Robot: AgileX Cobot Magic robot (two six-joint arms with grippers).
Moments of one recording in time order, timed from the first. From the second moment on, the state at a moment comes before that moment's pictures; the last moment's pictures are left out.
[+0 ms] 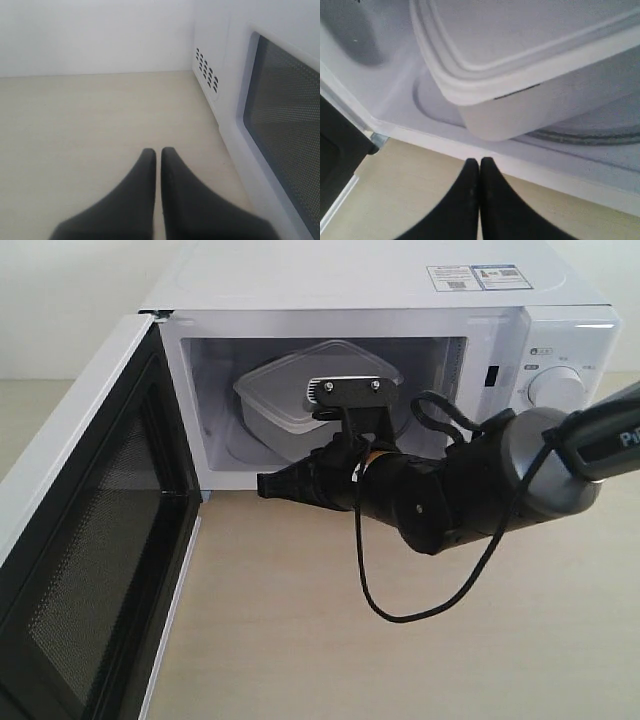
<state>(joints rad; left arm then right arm) -0.05 0.00 0.00 -0.04 0.29 0.03 0.70 1.97 -0.96 0.30 -0.43 0.05</state>
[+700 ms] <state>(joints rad) -0.05 0.00 0.00 -0.04 0.29 0.03 0.70 2.07 -1.10 0.35 -0.52 0.01</state>
